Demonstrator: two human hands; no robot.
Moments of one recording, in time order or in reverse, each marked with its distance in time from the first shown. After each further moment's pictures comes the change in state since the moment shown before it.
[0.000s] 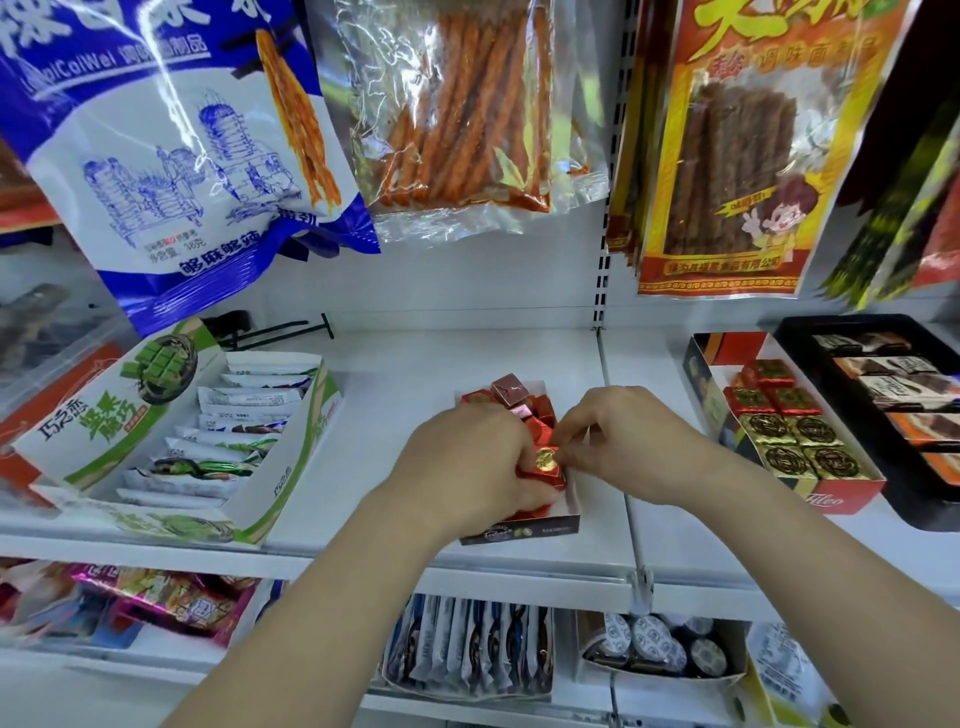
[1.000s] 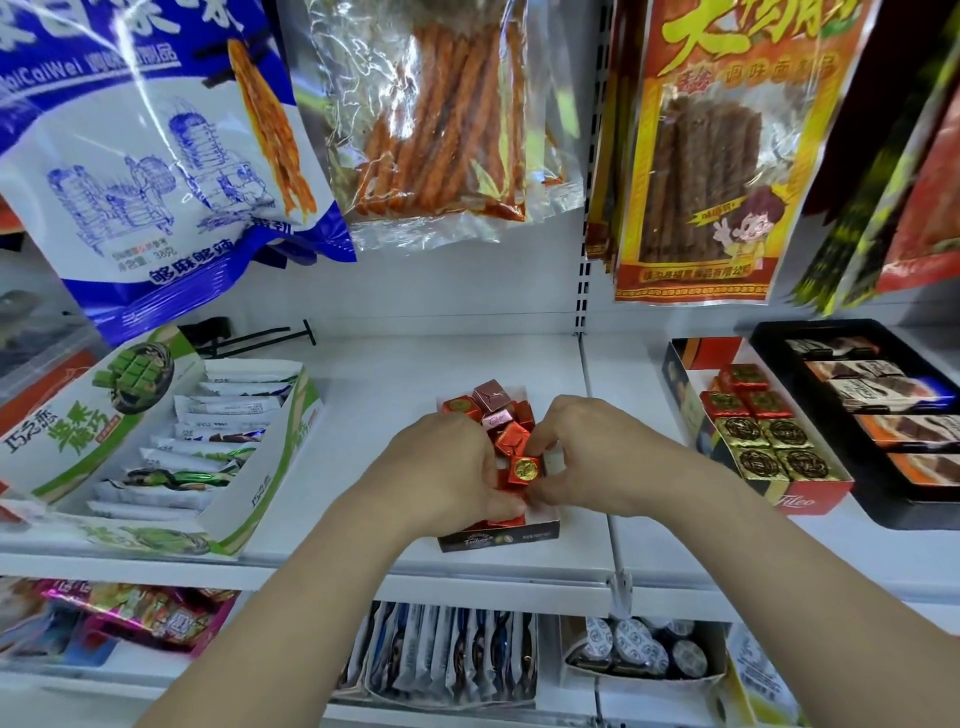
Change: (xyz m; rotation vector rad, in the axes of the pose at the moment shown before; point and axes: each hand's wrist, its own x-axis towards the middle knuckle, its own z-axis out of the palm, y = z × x) left_hand 0.004 -0.007 0.001 -0.141 -0.141 -0.091; right_hand 0.001 -0.005 0.004 -0.116 -0.116 -0.034
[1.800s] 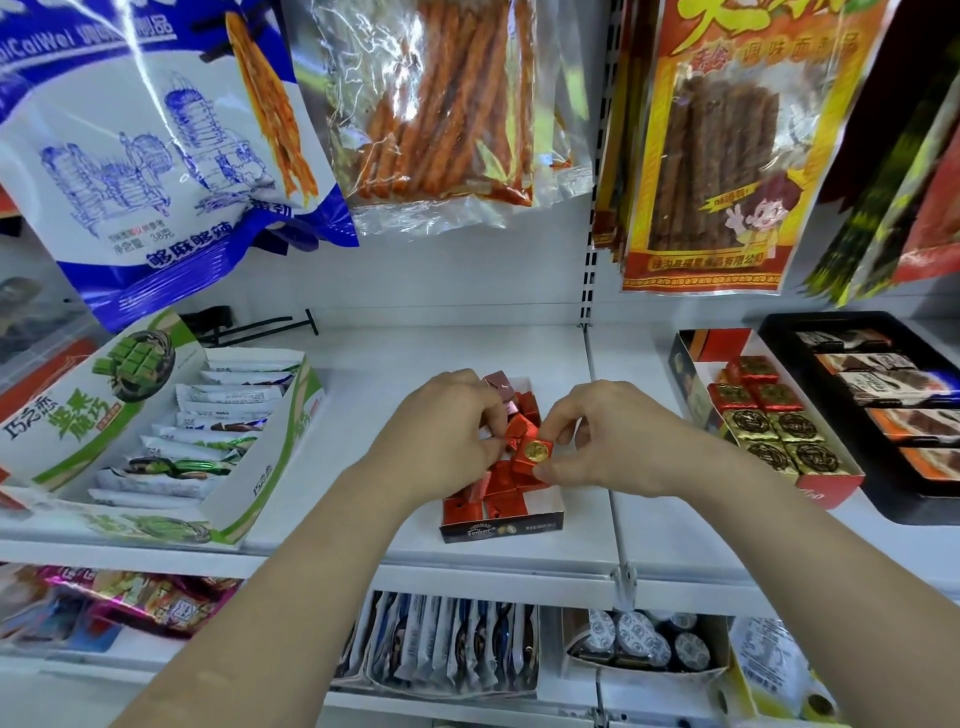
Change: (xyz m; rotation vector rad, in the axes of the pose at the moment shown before) left_hand 0.023 -0.018 0.010 -0.072 0.267 0.080; right_hand -0.007 0.003 -0.012 0.258 0.028 0.070
